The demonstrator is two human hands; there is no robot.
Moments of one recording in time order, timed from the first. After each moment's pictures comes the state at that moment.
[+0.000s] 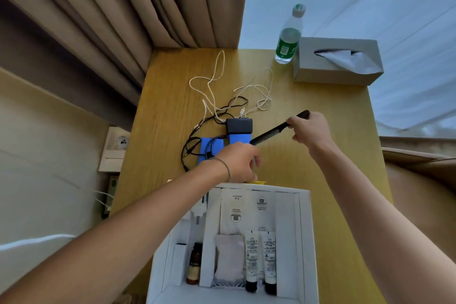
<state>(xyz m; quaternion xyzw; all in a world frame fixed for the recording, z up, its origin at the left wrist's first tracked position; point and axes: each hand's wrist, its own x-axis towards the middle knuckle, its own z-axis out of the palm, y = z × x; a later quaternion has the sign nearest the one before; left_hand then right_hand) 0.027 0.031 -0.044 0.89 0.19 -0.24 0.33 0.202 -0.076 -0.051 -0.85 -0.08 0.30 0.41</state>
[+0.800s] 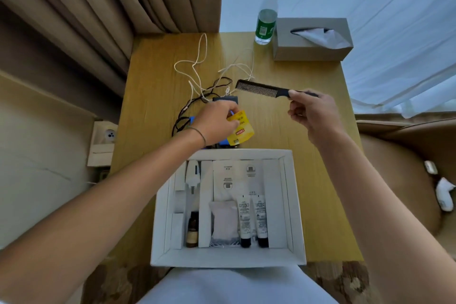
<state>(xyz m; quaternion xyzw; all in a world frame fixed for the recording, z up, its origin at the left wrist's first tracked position) 0.010 0.037 -0.009 0.90 0.25 -0.05 0.36 0.159 -0.142 0.015 -0.71 -0.02 0.33 0.62</state>
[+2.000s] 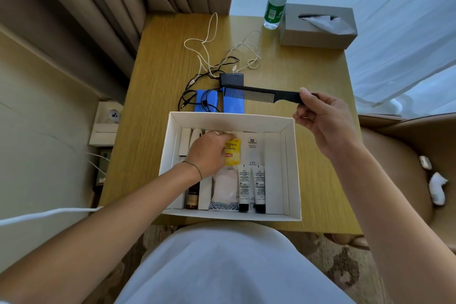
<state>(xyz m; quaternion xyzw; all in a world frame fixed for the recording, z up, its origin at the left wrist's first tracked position) -0.114 -0.046 -0.060 0.93 0.23 -0.03 0.27 0.084 -0.208 0.032 -0.65 -0.09 0.36 0.66</state>
